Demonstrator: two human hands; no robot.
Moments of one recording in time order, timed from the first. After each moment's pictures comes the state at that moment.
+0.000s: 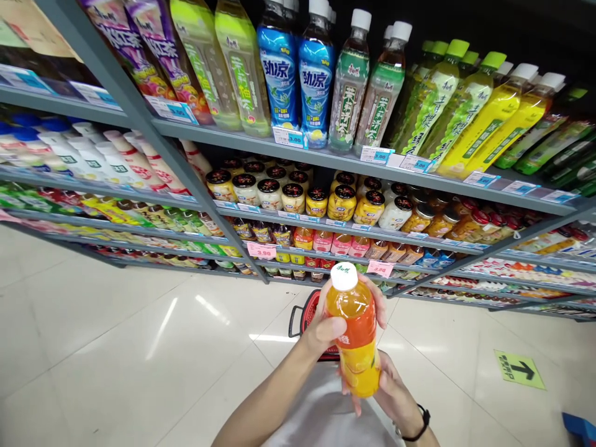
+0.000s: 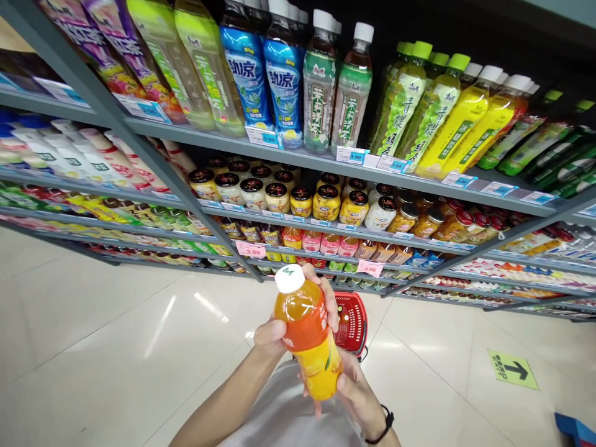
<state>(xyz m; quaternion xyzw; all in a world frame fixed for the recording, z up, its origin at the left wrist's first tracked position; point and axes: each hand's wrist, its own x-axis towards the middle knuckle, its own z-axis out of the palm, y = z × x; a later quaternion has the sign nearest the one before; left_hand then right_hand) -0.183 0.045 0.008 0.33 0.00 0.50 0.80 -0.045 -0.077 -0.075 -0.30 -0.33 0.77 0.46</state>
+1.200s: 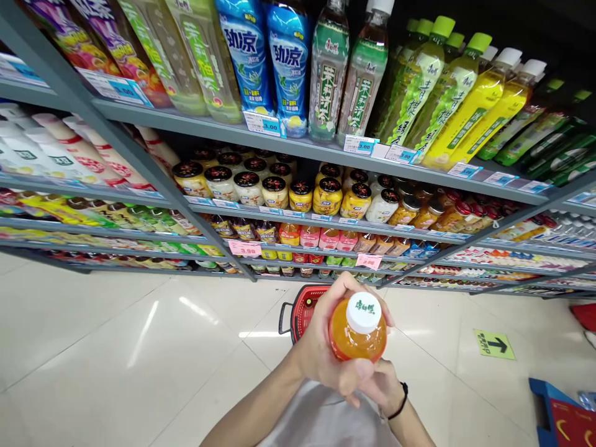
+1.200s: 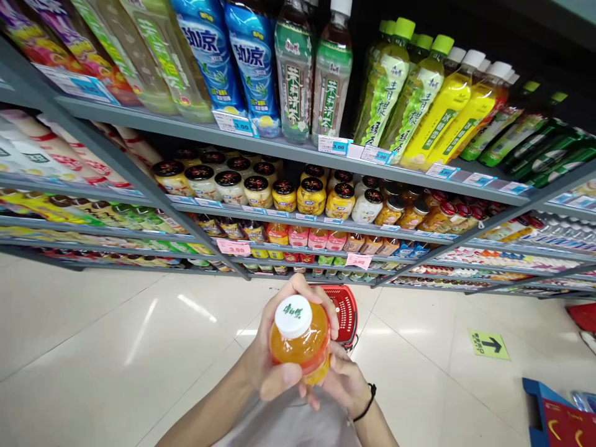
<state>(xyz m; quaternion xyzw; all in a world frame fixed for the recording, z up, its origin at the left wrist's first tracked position) -0.173 0.028 0.032 0.46 0.06 0.52 0.72 -0.037 -0.069 -0.088 -0.31 -0.20 0.81 0.46</state>
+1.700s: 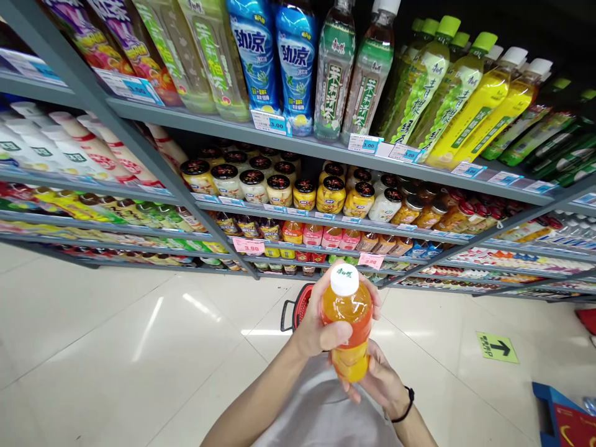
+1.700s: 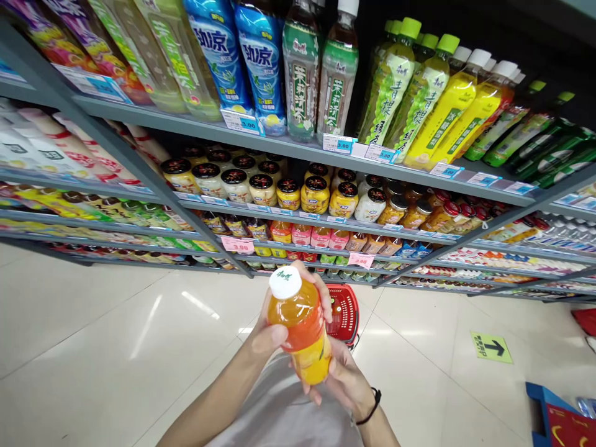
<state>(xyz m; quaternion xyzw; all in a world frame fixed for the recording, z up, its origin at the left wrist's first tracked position) -0.180 0.039 0.013 0.39 0.03 0.51 0.77 -0.042 -0.075 -0.079 -0.31 -0.28 0.78 0.46</state>
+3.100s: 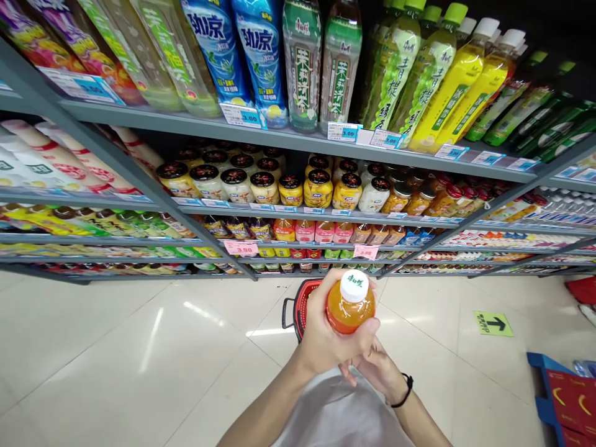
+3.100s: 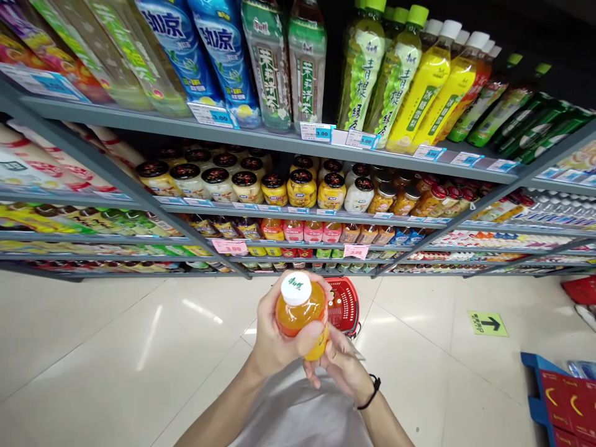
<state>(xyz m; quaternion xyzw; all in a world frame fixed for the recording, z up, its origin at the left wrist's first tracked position) -0.164 0.012 0.022 0.50 0.18 0.55 0.64 -0.034 -0.088 -0.101 -0.26 -0.23 0.77 0.54</state>
